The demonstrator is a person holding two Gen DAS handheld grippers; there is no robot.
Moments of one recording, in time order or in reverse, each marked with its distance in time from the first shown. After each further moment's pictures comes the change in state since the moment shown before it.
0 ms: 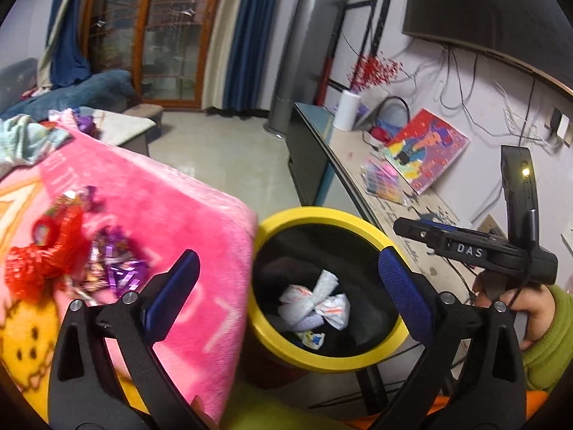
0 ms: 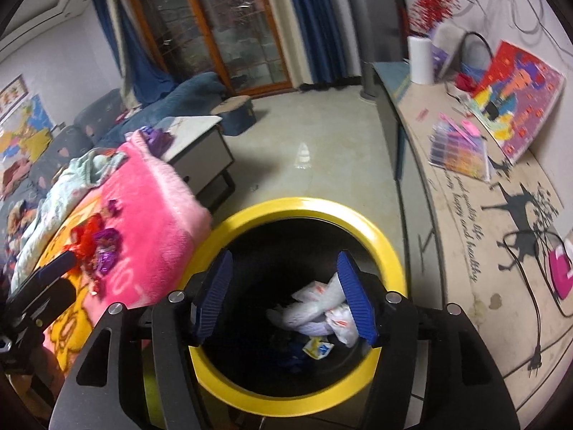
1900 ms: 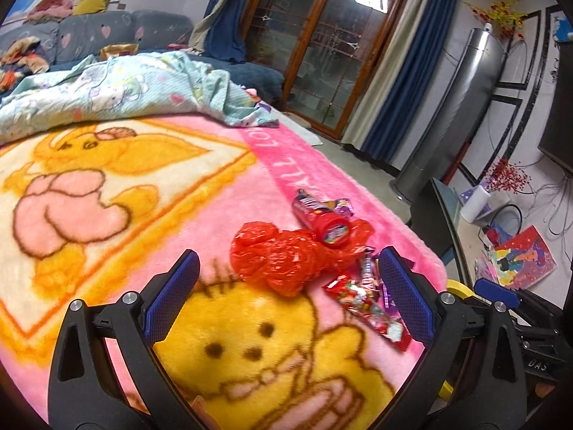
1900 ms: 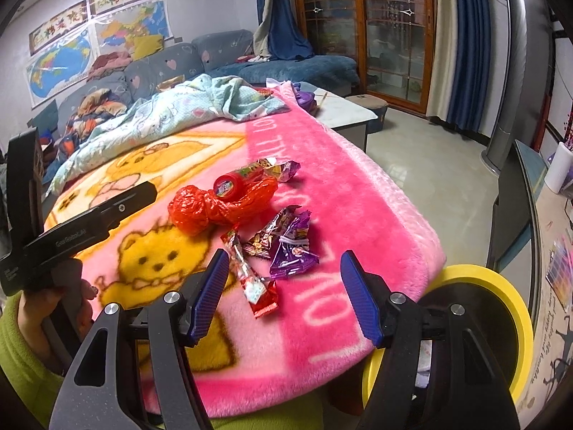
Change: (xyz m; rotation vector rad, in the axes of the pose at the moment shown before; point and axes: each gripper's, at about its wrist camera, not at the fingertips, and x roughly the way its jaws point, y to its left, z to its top) left arm -0.098 0.204 -0.037 -0.440 -0.138 0.385; right arm 0.044 0.240 -0.014 -0.473 0.057 0.265
